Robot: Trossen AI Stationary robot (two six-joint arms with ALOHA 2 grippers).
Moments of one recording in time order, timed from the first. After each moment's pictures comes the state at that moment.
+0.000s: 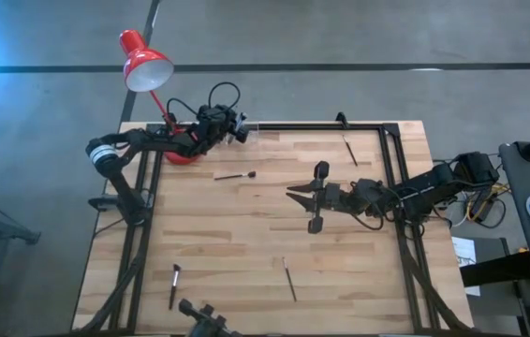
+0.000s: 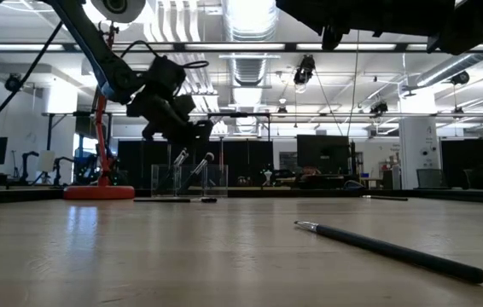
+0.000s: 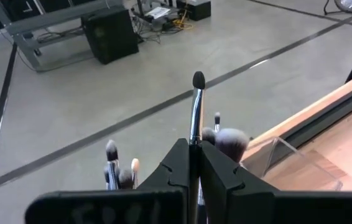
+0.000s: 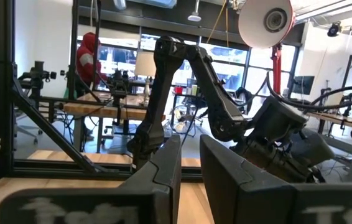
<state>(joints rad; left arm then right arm) 0.67 1.67 0.83 0.51 -0.40 -0.04 0.14 1.40 0.55 1.07 0.26 -0.16</state>
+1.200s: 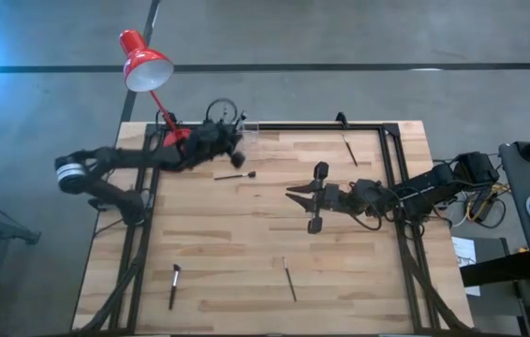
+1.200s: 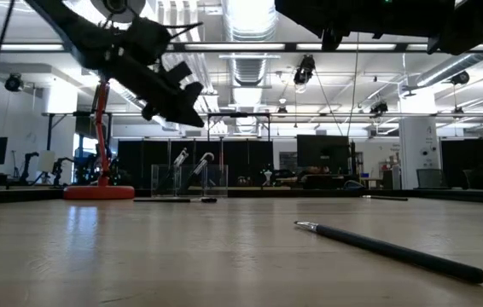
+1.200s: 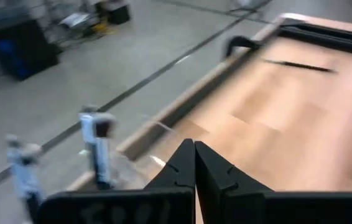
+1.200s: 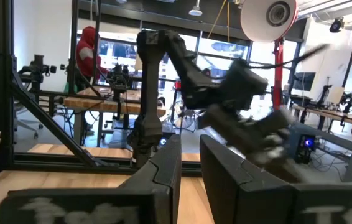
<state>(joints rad) 0.48 1.37 0.71 0.30 -0.25 -0.03 0.14 1.40 0.55 1.05 0.26 -0.16</state>
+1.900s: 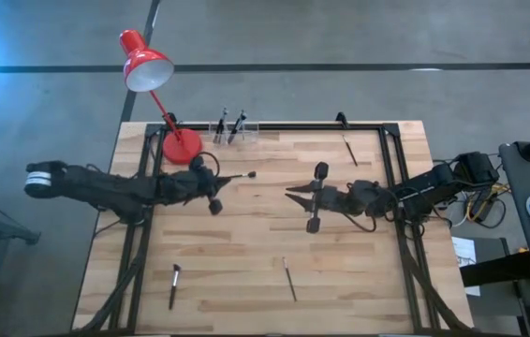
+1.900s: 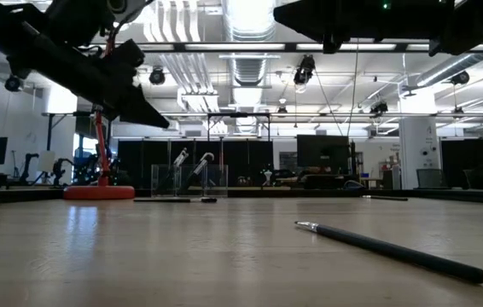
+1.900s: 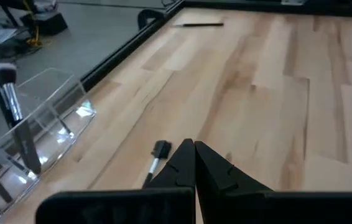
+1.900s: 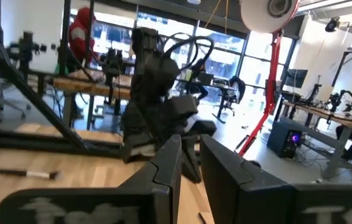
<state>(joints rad) 0.08 1.01 0.37 0.24 -0.38 -0.08 0.14 1.40 0.55 1.00 0.29 -0.21</state>
